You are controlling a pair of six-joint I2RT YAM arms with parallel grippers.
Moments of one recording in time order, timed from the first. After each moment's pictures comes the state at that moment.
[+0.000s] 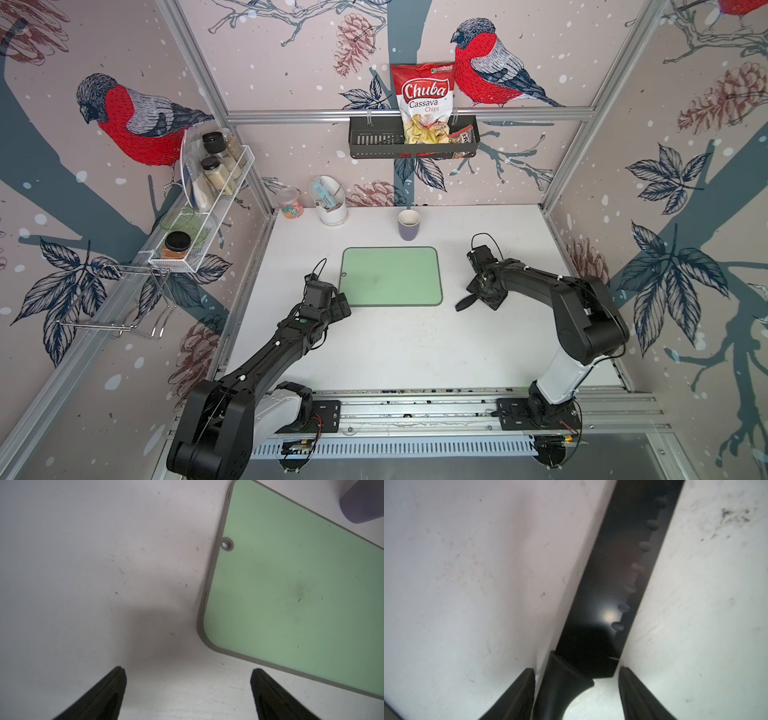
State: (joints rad) left arm -0.27 1.10 0.45 -0.23 -0.14 -0.55; right arm 0.40 1.75 0.99 -0.59 0.21 1.04
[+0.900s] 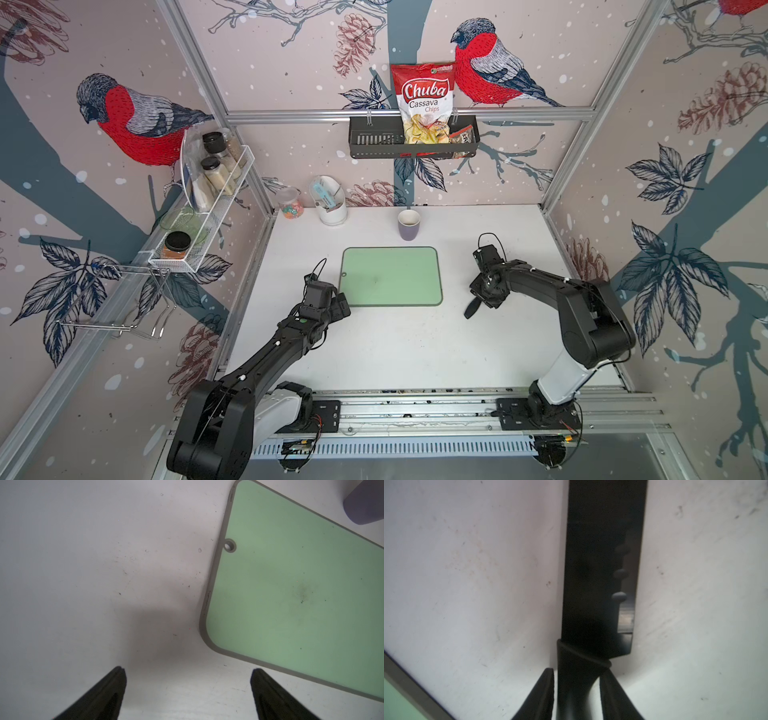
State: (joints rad) left arm -0.27 1.10 0.45 -0.23 -0.16 -0.55; right arm 0.36 1.74 0.98 -0.57 0.09 1.02
